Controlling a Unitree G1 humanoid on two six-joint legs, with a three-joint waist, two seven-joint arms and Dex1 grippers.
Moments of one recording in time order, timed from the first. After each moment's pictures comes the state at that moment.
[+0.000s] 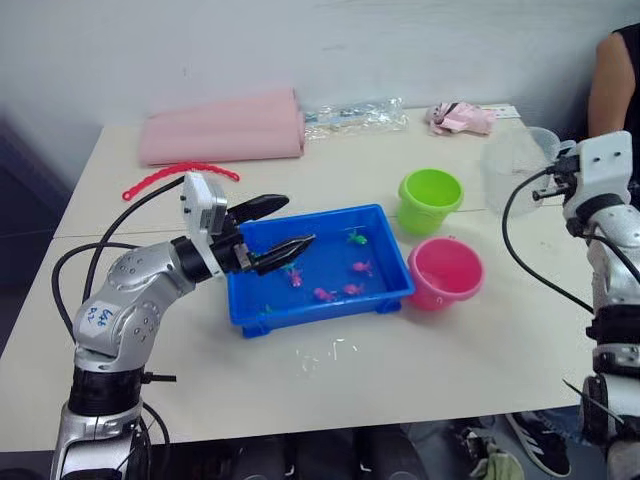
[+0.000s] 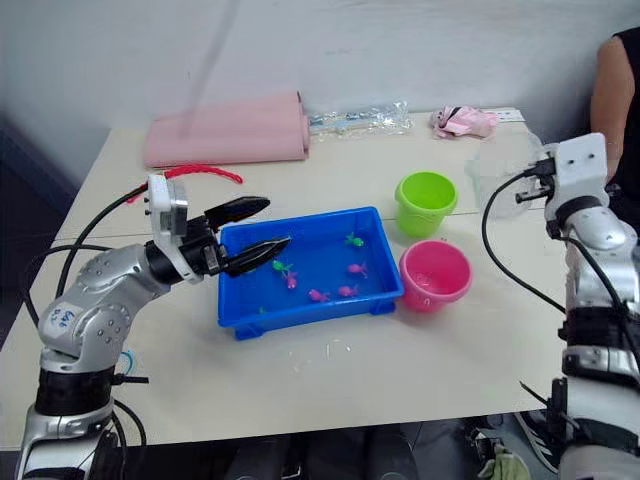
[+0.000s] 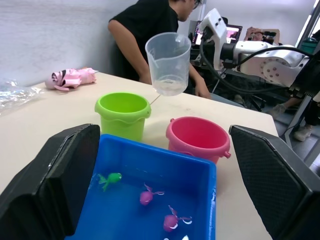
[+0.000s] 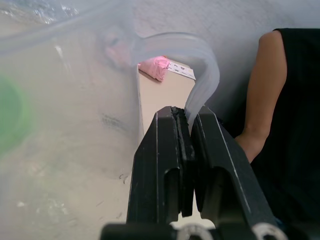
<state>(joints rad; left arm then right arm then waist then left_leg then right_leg) -0.40 0.53 0.12 -0.33 -0.67 0.56 -0.72 -0.65 -0.75 -0.25 0.44 0.13 0.16 0.30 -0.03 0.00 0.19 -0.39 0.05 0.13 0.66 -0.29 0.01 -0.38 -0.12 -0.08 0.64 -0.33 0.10</state>
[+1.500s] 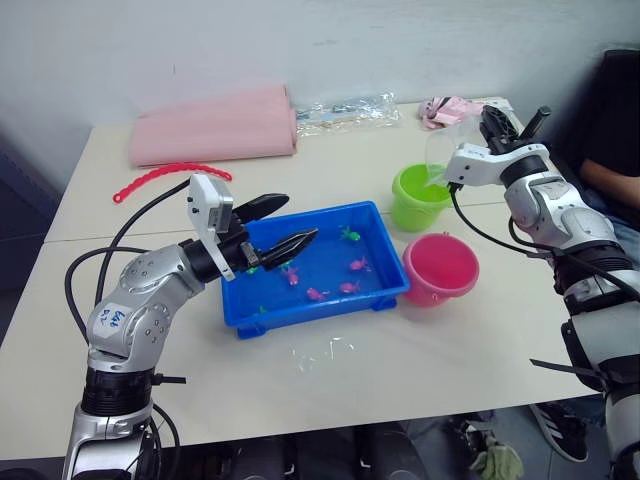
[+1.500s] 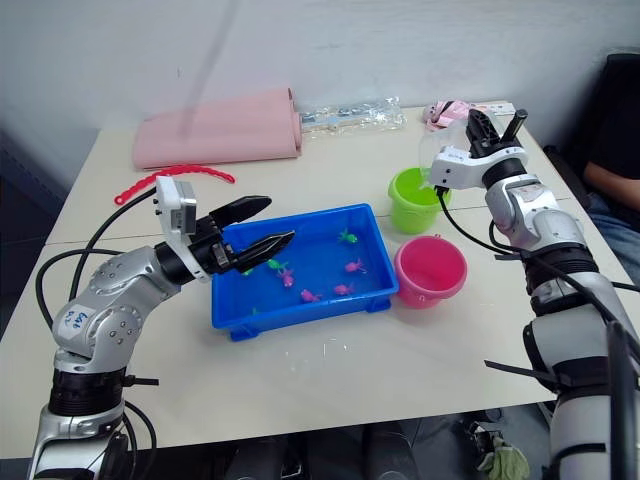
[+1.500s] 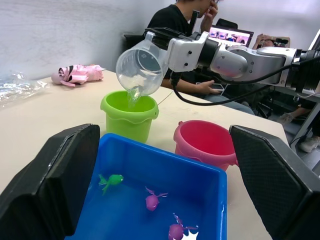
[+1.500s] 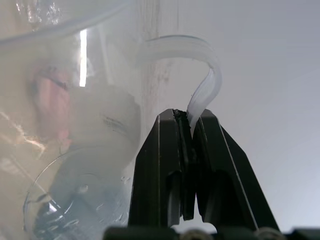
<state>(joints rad) -0.43 0.48 0.10 -0.30 -0.66 0.55 -0.65 -1.12 -0.74 0.44 1.00 -0.82 -0.31 -0.32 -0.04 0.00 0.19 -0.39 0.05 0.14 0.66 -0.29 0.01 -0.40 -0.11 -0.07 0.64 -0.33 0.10</state>
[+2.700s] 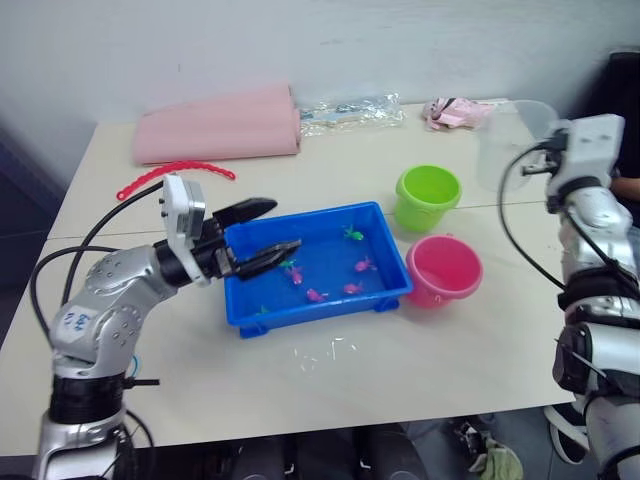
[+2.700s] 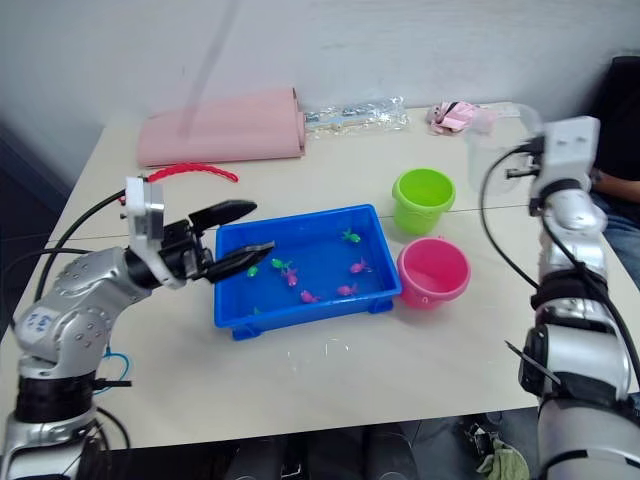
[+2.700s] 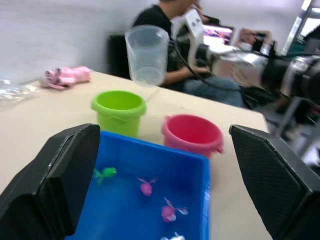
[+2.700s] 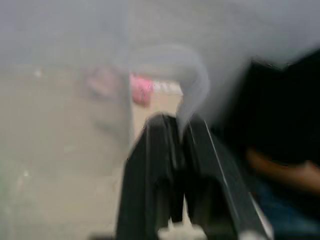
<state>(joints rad) -0.35 0.65 0.18 -0.38 -0.76 0.59 -0.85 -0.86 -0.67 -0.37 0.86 0.21 0.01 0.28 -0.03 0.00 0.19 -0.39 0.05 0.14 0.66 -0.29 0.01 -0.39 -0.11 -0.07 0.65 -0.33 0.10</state>
